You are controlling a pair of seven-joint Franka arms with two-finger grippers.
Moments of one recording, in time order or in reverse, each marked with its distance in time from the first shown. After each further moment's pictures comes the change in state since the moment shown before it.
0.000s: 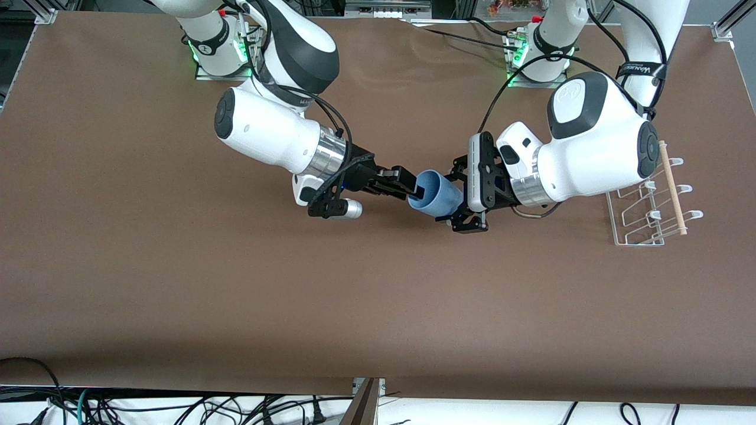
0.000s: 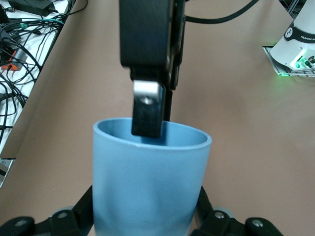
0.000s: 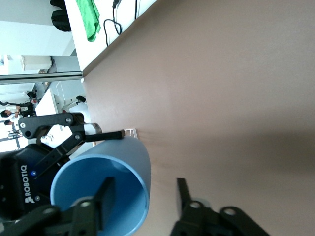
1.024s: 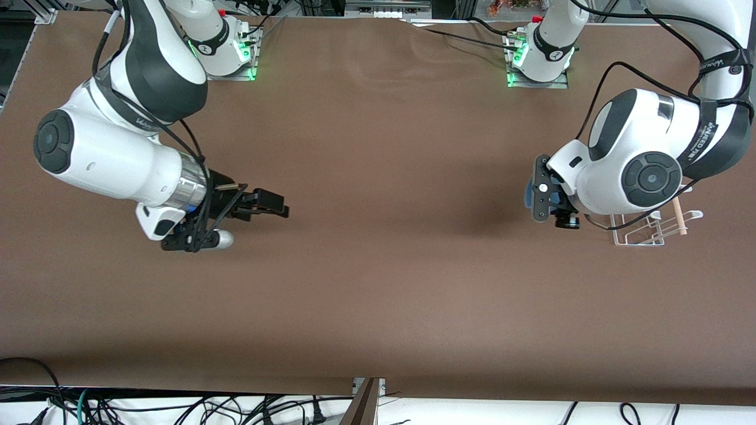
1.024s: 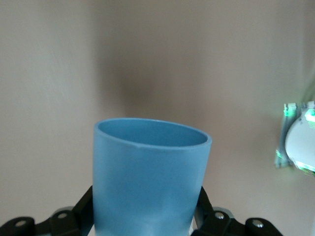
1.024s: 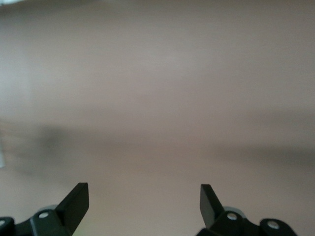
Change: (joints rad) left arm 0.093 0.003 0.047 0.007 0.830 -0.509 -0.133; right arm -0.256 -0.096 -0.117 0.061 -0.410 -0.617 -0.200
